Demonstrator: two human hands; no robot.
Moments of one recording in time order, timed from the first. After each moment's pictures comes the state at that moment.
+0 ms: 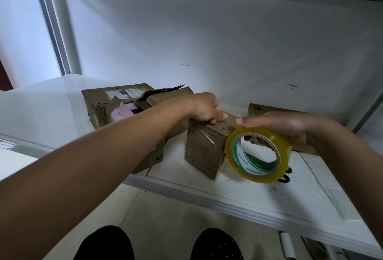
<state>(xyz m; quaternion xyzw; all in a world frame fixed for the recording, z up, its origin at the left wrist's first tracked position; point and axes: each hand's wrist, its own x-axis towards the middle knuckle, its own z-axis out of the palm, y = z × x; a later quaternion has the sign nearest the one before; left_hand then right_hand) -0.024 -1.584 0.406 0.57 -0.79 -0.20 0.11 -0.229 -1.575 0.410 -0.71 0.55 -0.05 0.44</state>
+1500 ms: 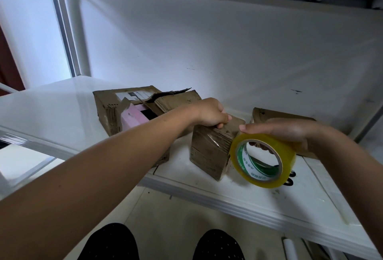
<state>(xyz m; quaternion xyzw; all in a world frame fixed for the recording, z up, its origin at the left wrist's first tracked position) -0.024 -1.573 0.395 0.58 -0.76 -0.25 0.19 -0.225 -1.565 0.410 -0.70 0.58 -0.04 0.42</state>
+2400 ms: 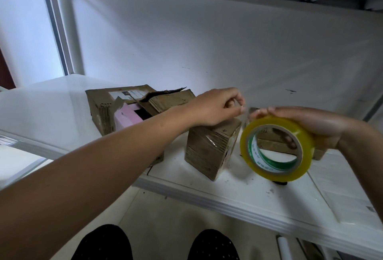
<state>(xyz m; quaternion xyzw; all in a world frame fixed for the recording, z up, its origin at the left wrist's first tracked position) -0.034 -1.565 0.403 0.44 -0.83 -0.16 0.30 -0.264 -1.559 0.431 -0.70 0.47 -0.15 0.51</state>
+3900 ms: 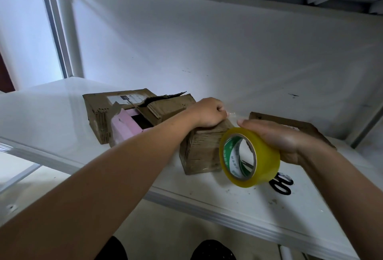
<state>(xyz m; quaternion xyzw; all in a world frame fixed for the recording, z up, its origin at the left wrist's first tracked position) -0.031 -1.618 0.383 0.56 -0.76 -0.18 0.26 -0.213 -1.573 0.395 -0.66 0.52 -0.20 0.50</state>
